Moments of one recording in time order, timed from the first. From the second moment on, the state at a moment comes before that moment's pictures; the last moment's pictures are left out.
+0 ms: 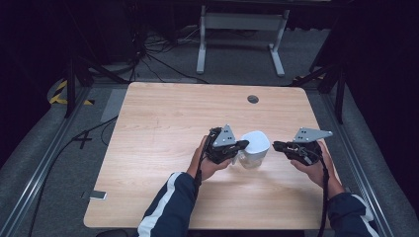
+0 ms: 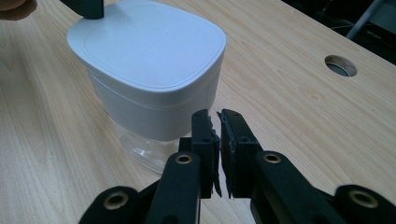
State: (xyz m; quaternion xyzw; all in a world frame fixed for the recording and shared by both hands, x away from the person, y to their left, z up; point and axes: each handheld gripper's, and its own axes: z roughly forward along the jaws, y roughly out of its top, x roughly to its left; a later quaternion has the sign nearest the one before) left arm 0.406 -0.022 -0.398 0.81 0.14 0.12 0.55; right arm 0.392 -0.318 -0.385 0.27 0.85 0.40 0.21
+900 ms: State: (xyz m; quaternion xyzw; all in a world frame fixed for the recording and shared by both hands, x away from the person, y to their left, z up) left arm 0.400 -0.022 -0.401 0.81 0.14 0.13 0.56; right arm 0.391 -0.313 -0.384 0.26 0.85 0.40 0.21
